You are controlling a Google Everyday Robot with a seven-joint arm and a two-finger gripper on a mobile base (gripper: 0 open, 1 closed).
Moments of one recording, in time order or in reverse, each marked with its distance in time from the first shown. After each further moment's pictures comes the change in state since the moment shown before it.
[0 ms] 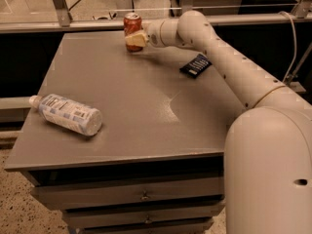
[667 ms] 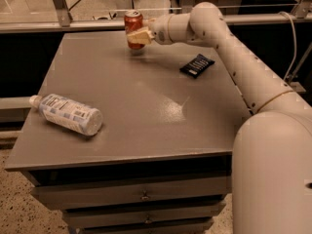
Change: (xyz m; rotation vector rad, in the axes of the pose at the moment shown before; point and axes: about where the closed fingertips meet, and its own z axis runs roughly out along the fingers) arm -0.017 0.022 -0.025 -0.152 -0.035 -0.048
